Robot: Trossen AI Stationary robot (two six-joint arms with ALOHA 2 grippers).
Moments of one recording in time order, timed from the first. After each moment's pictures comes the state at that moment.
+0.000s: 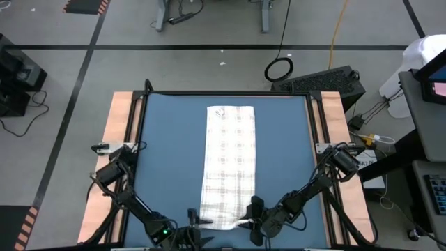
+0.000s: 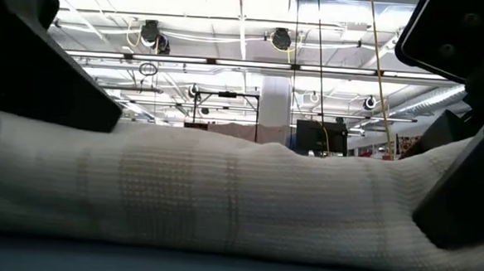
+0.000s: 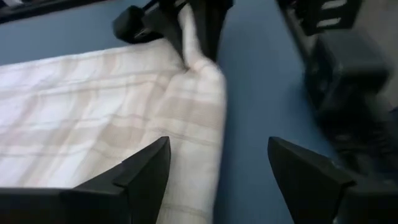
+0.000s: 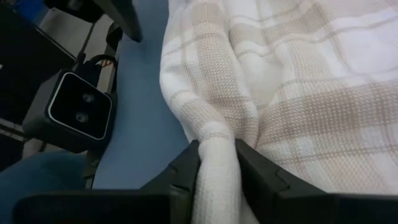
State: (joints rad) left arm -0.92 2.15 1.20 0.18 -0.90 -0.46; right arm 0.74 2.05 0.92 0.46 0.41 0.89
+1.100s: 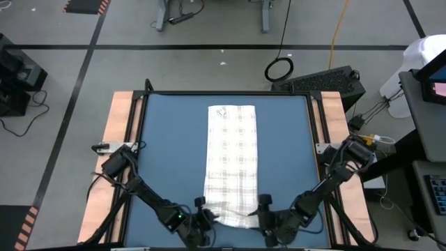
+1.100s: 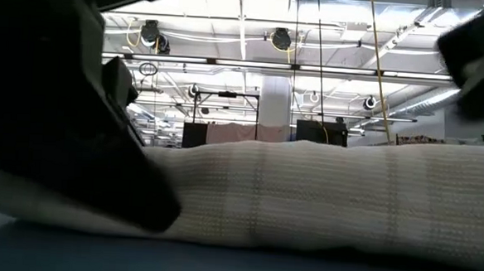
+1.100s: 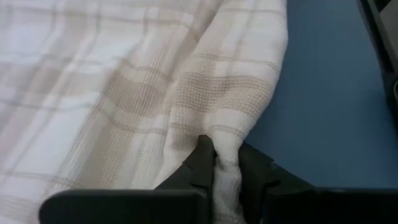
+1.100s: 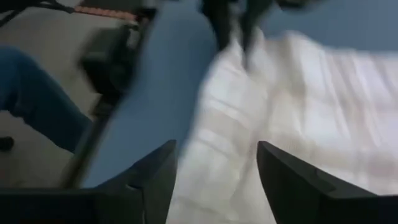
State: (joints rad) left arm -0.75 2.11 1.20 -0.02 -0.57 -0.71; right arm 0.86 1.84 0.91 0.19 0.59 0.50
